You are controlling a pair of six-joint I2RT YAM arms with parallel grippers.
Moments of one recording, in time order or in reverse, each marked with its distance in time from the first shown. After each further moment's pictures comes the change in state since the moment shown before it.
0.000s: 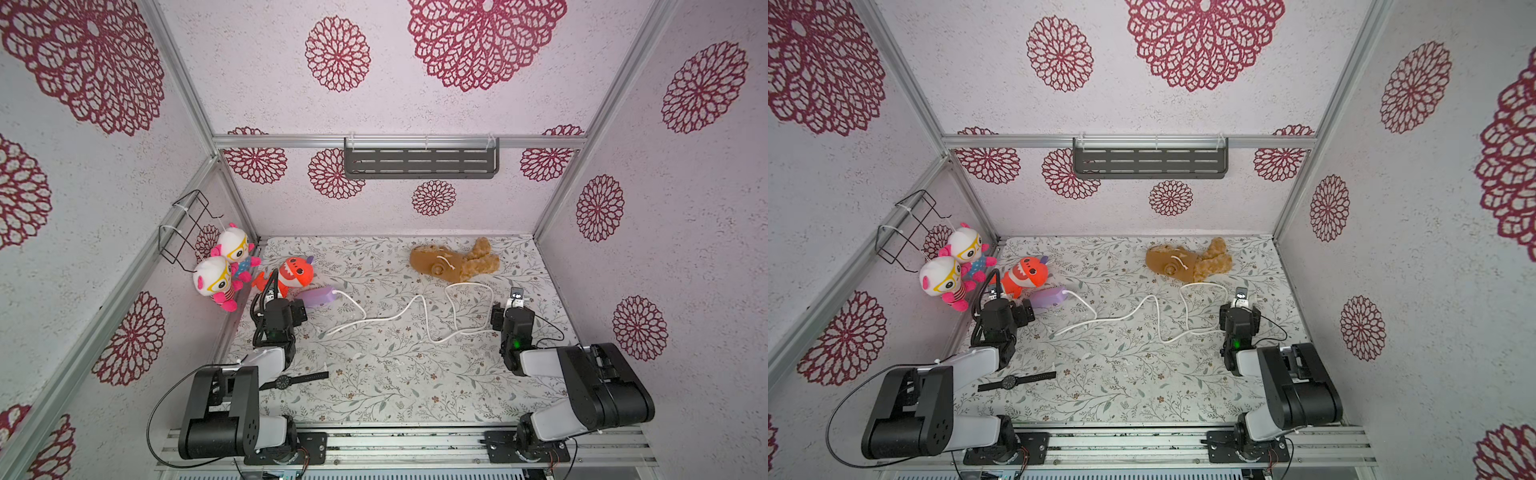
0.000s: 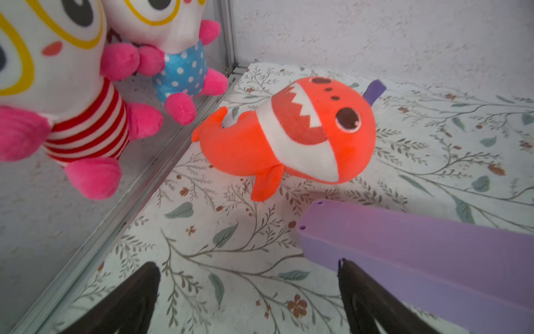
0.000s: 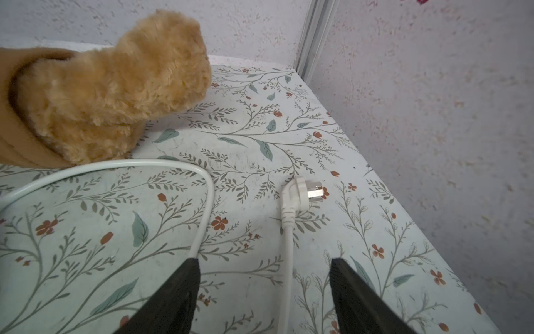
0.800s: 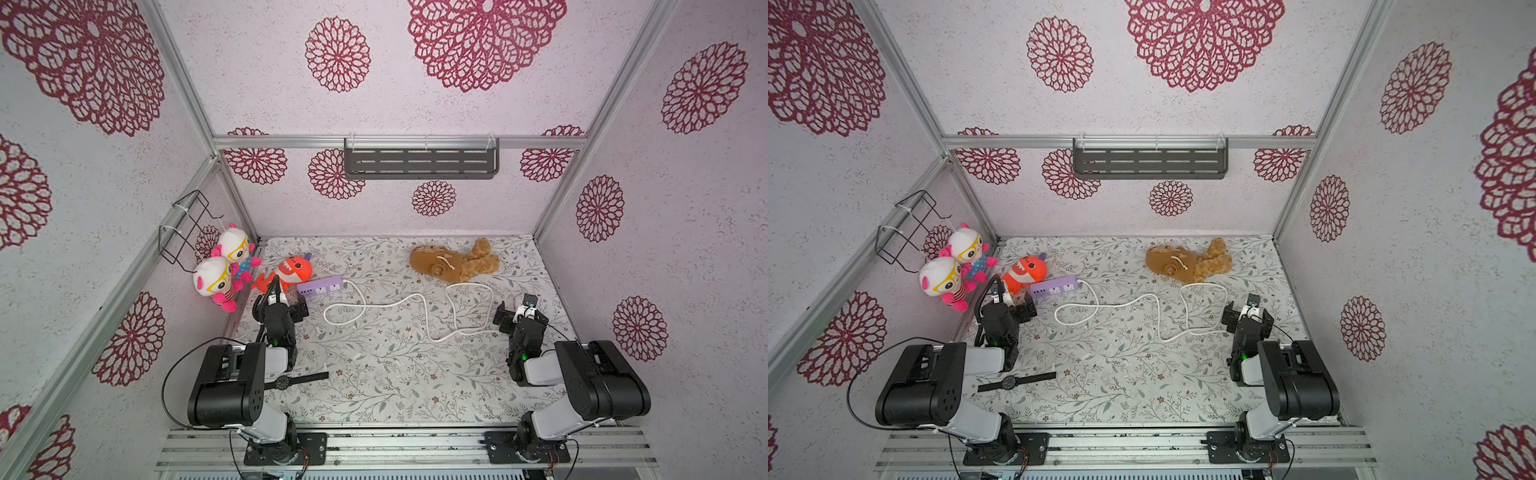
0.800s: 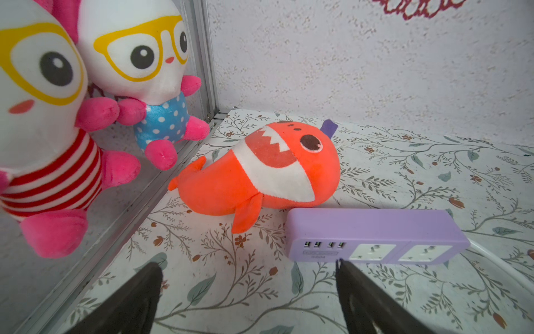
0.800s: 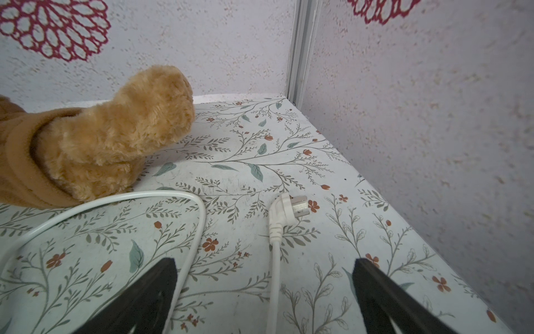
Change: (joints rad) left arm 0.017 0.153 -0.056 0.372 0.053 0.042; right arm -0.076 0.043 -0.096 0.271 -0.074 0.038
